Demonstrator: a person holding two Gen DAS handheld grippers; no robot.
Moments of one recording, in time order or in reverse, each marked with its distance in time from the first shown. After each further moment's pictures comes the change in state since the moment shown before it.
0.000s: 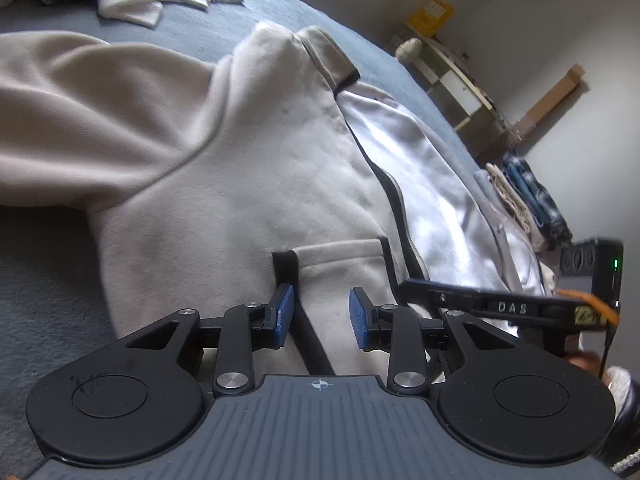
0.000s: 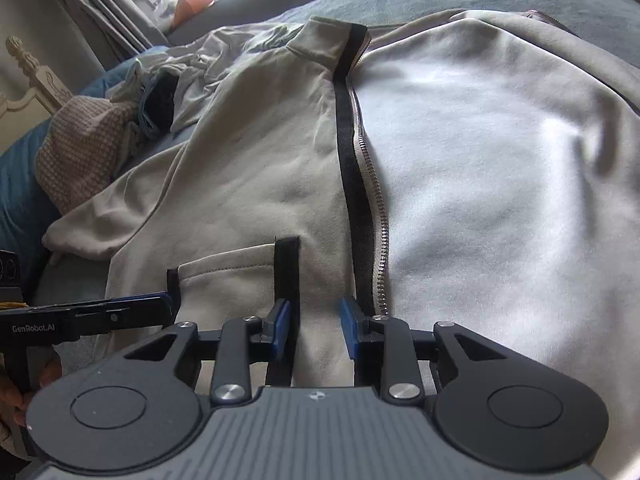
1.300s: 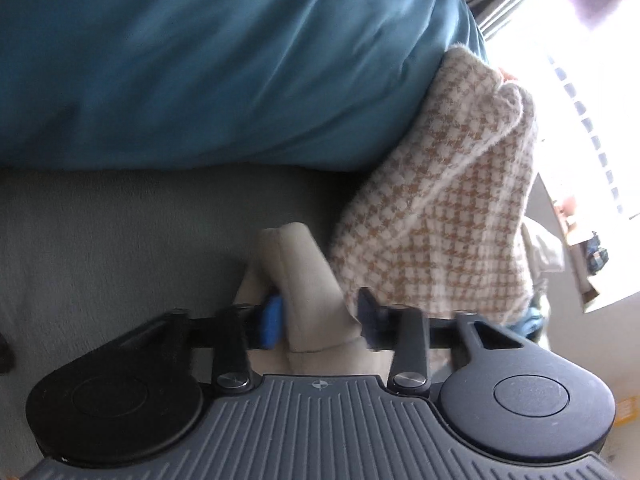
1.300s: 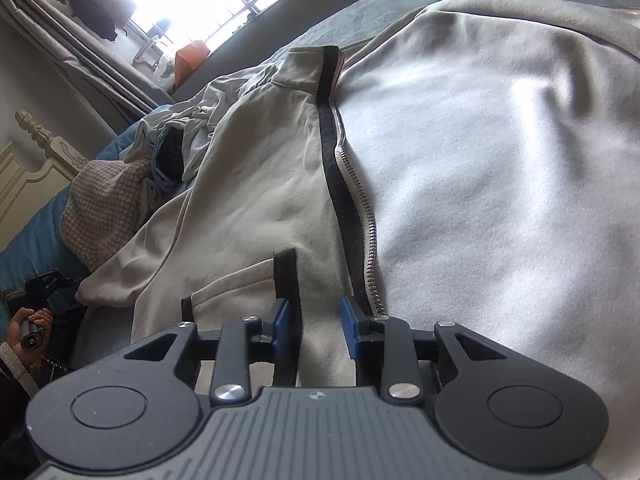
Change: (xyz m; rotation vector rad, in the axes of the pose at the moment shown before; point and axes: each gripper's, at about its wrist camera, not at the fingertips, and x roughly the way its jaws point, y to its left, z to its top) left arm -0.204 0.266 0.092 -0.880 -0.586 0.593; right arm 0.001 -0.026 -0.012 0.143 -0.087 0.104
